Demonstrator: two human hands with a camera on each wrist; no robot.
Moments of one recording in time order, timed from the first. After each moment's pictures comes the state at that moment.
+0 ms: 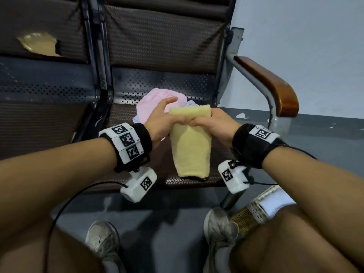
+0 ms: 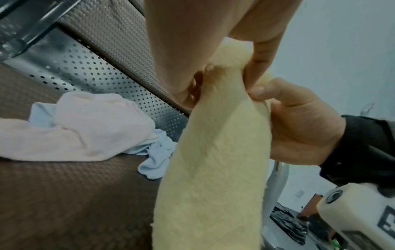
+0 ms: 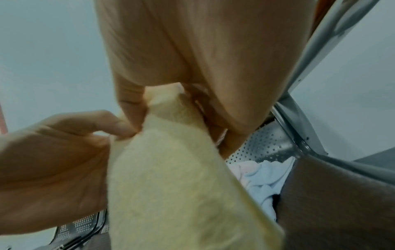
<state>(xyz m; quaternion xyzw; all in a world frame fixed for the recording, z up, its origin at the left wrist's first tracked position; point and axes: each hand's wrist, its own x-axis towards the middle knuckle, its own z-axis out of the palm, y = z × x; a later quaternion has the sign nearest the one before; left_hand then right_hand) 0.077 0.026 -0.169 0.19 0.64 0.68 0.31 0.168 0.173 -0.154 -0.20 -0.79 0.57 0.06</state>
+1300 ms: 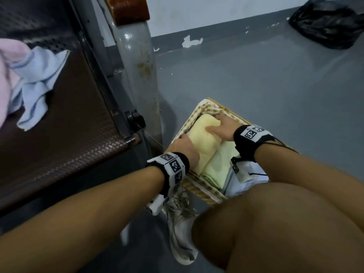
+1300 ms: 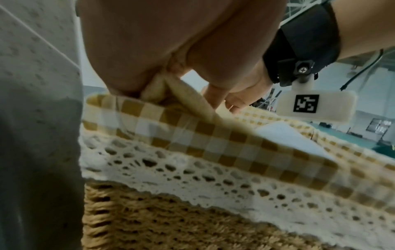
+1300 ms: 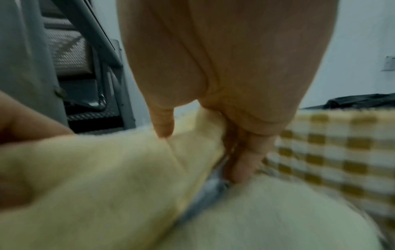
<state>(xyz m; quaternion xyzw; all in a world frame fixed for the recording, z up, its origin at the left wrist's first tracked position) 0.350 0.271 -0.357 0.45 0.81 0.10 0.36 0.467 0.407 -0.340 -0.54 -0.77 0.32 -0.08</state>
